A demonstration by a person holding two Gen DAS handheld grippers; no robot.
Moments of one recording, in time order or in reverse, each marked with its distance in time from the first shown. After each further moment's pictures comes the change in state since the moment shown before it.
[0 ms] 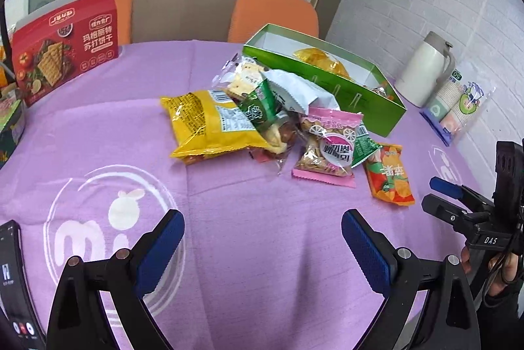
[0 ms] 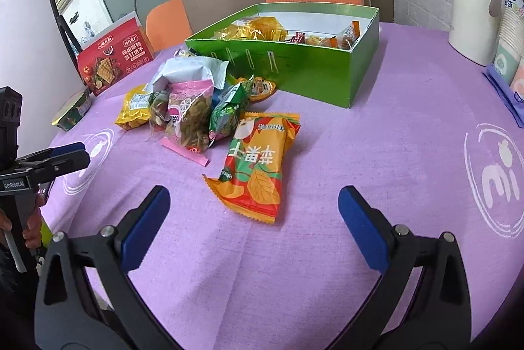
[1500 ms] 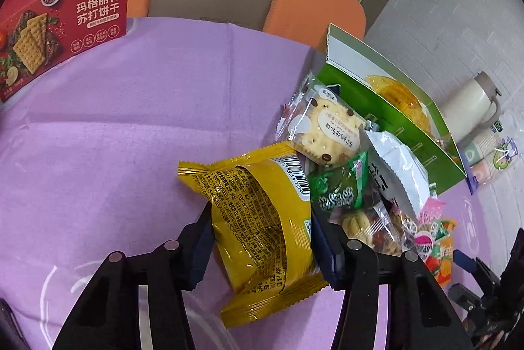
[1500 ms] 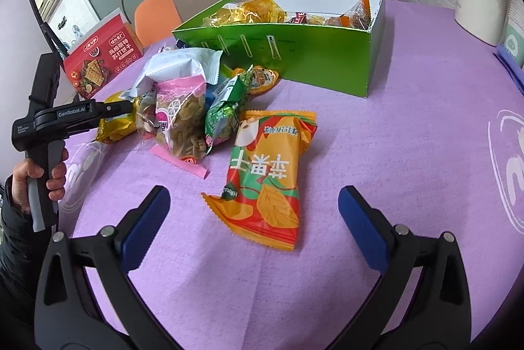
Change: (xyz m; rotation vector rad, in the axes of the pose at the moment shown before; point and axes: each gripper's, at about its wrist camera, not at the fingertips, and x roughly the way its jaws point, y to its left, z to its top) left arm 0.081 0.068 0.073 -0.134 0.092 0.000; right arm 0.030 0.003 0.011 0.073 0.062 -0.001
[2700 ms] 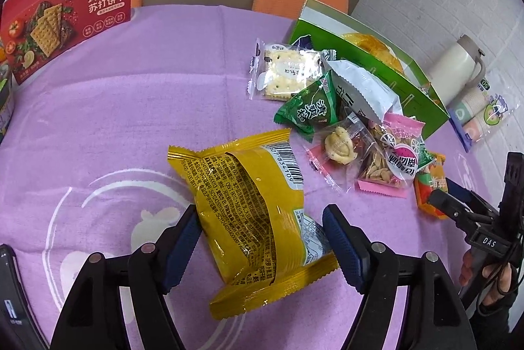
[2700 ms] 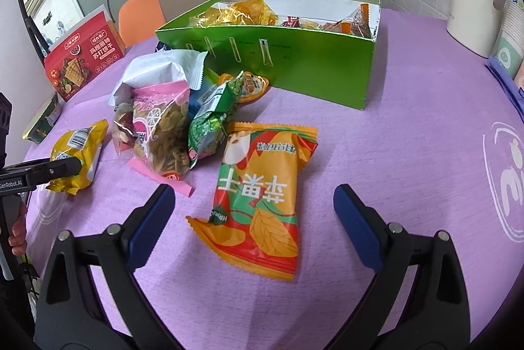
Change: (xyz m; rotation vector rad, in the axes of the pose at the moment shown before) left arm -0.034 -0.008 -0.051 0.069 0.050 0.010; right arm 0.016 0.005 0.007 -0.015 -0.017 -0.097
